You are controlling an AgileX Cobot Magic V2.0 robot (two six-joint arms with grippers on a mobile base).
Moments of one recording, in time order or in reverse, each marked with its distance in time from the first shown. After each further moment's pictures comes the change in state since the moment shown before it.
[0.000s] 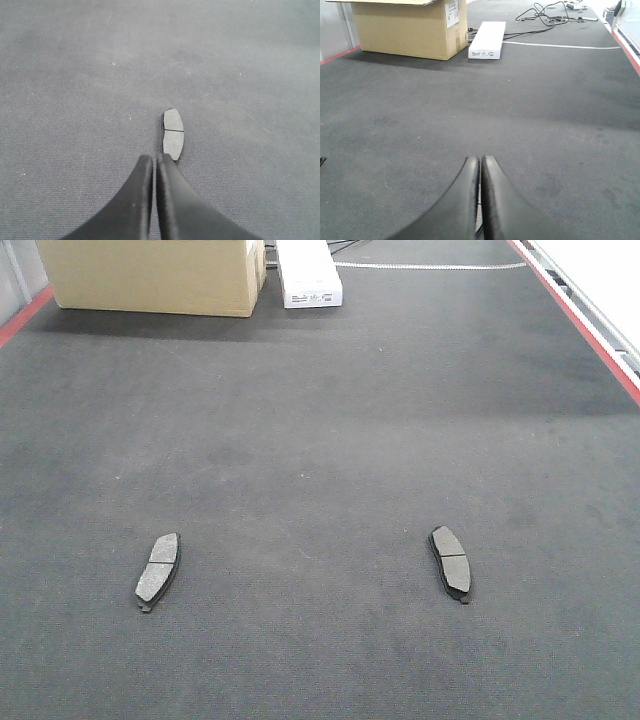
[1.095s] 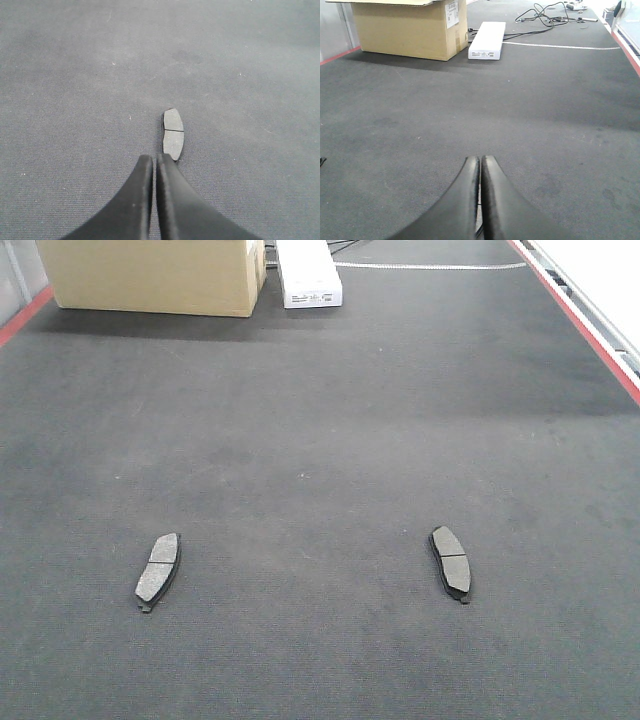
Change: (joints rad) left arm 0.000 0.000 0.000 0.000 0.000 0.000; right arm 0.000 0.000 0.000 0.000 -0.001 0.000
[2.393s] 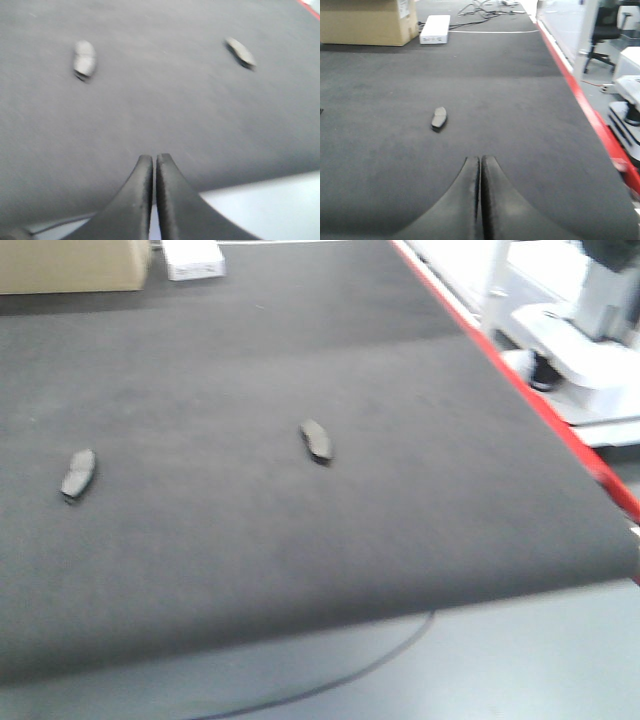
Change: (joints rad) left arm 0.000 0.000 0.000 0.000 0.000 0.000; right arm 0.000 0.001 0.001 0.000 -0.001 0.000
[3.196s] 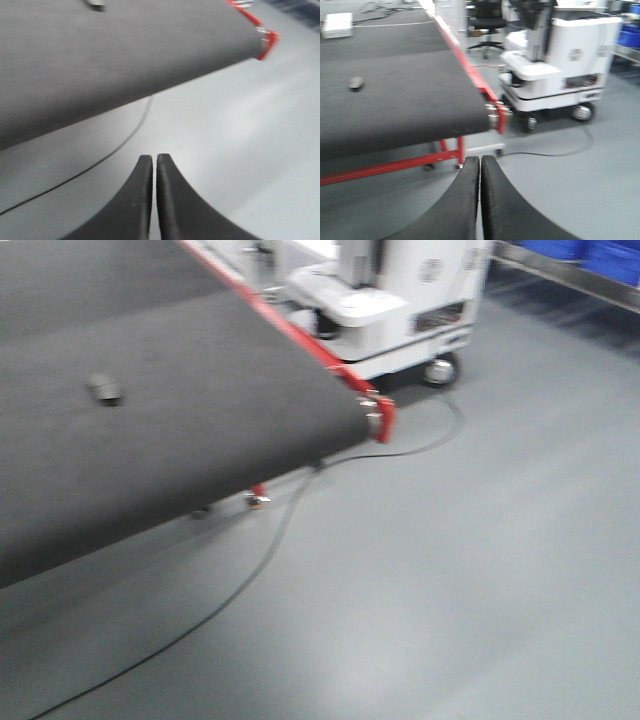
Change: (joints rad) left arm 0.000 0.000 0.000 0.001 0.008 0.000; right arm 0.000 0.000 0.000 0.000 0.000 -0.001
